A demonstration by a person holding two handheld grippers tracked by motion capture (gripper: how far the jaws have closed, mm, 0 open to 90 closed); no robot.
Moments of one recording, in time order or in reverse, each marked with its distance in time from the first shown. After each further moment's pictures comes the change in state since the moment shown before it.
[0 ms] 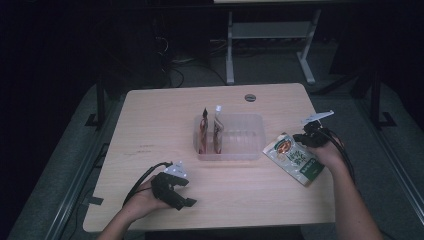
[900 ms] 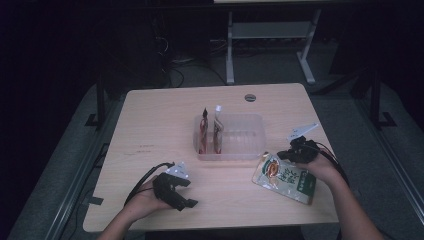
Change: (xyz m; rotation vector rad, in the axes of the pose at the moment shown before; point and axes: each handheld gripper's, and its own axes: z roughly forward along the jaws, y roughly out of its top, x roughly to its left) left arm -0.003 0.003 0.002 0.003 -0.011 0.021; right arm 0.065 -0.006 -0.008 0.042 0.231 -0.178
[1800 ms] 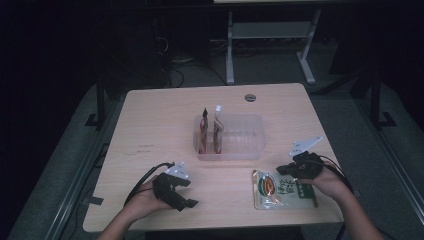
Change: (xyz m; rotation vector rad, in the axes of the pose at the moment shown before) left arm -0.002 0.000 0.000 -0.017 0.001 -0.003; right arm 0.039 -0.021 -0.023 -0.010 0.105 -0.059
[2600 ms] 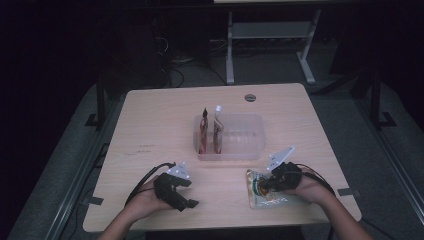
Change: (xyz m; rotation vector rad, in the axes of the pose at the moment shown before) left arm -0.001 0.002 0.001 0.015 -0.006 0.012; right arm 0.035 0.020 0.050 0.094 0.131 -0.199
